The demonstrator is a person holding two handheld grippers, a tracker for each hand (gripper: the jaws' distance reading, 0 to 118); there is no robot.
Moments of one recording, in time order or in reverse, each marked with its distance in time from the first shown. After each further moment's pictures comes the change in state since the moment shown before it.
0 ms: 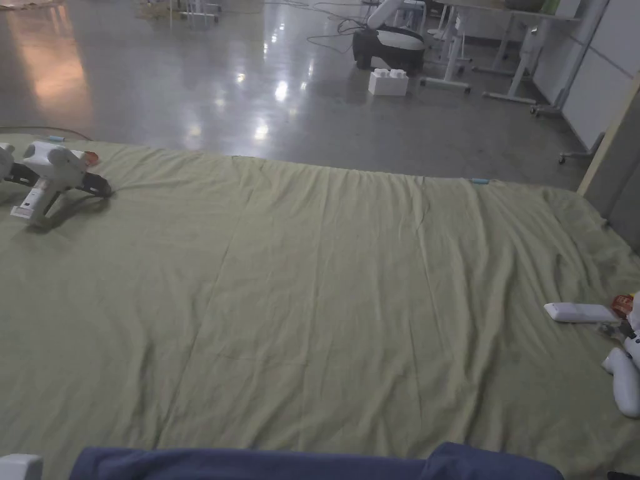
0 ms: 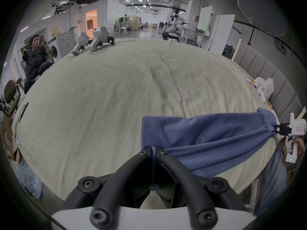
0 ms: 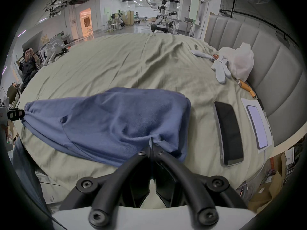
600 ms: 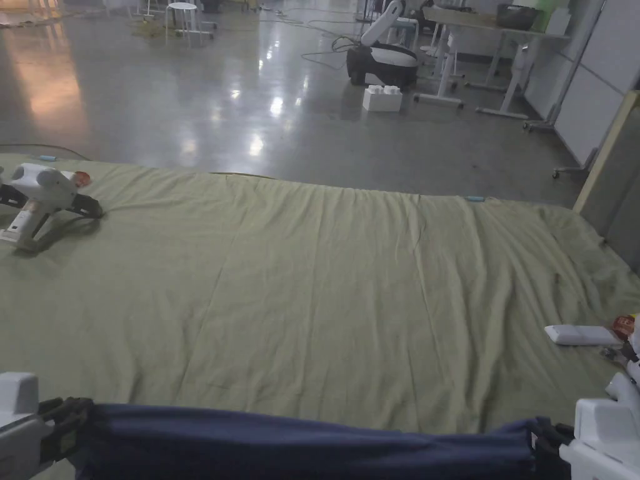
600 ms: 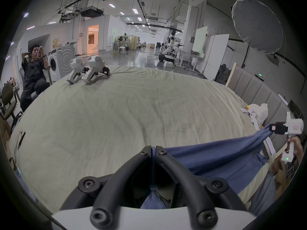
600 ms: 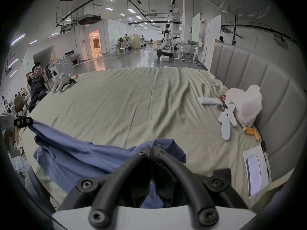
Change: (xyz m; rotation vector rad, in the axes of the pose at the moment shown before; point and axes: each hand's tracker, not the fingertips) left arm 0.004 0.105 0.025 0.213 -0.060 0.024; right arm 0.016 0.127 0.034 0.234 0.074 0.002
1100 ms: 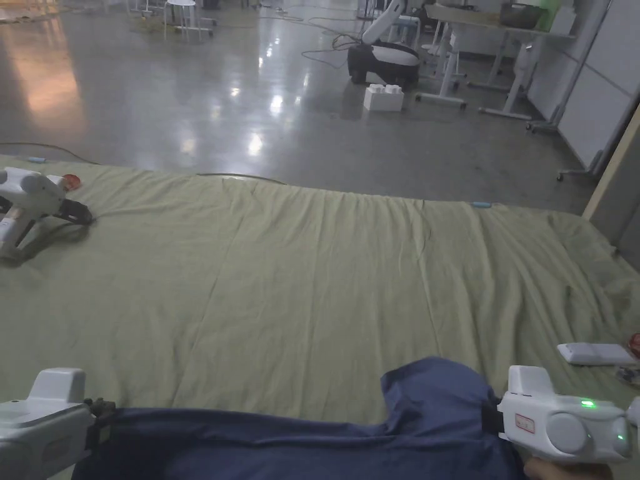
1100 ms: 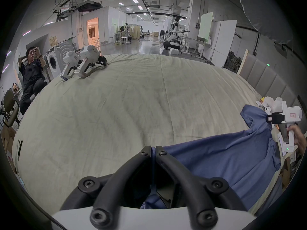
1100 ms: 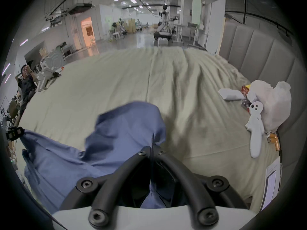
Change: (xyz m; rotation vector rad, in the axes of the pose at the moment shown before) left arm 0.019 0.035 -0.098 -0.116 0.078 -0.034; right arm 0.010 0.065 -0.163 -0.123 0.006 -0.036
